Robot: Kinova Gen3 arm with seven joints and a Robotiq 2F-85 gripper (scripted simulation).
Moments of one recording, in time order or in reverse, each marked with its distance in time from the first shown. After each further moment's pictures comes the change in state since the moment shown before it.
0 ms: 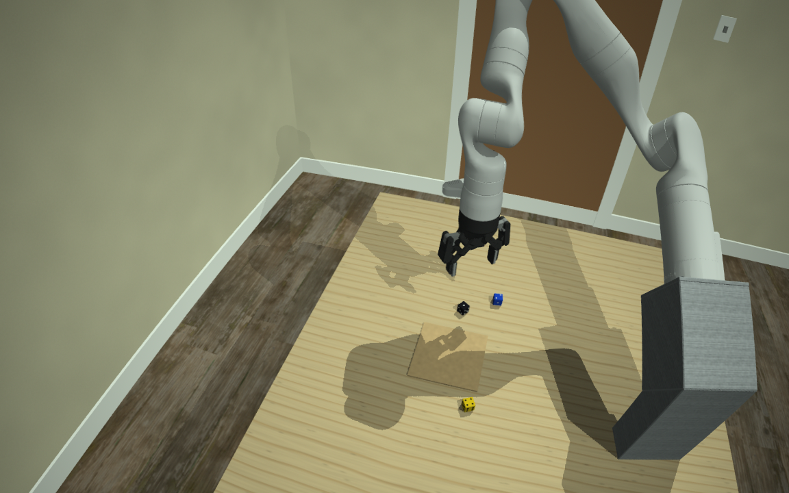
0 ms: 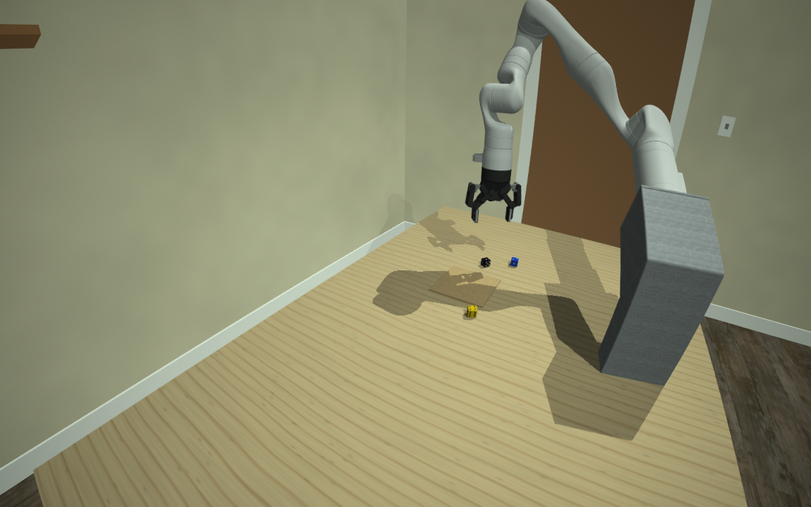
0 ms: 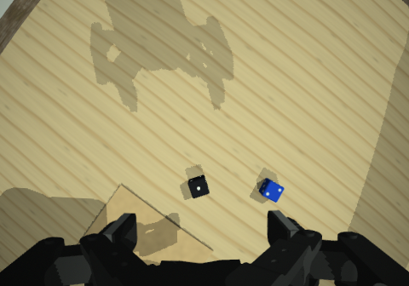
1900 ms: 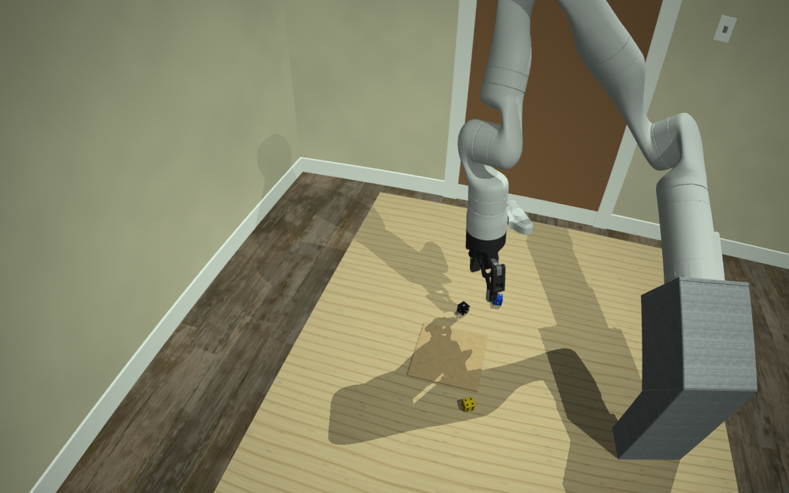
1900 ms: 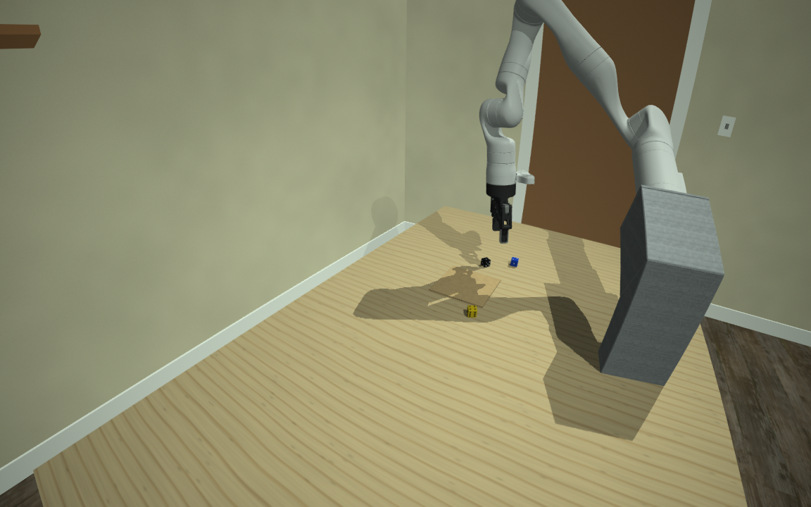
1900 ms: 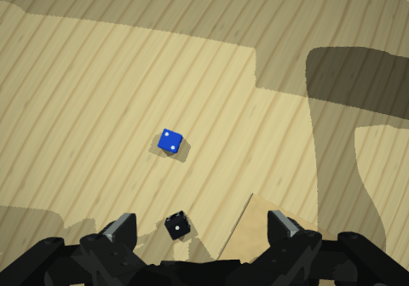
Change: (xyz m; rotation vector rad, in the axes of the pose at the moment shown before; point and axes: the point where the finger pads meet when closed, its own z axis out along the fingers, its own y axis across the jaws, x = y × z) arm -0.025 0.017 0.034 -0.096 0.009 1.718
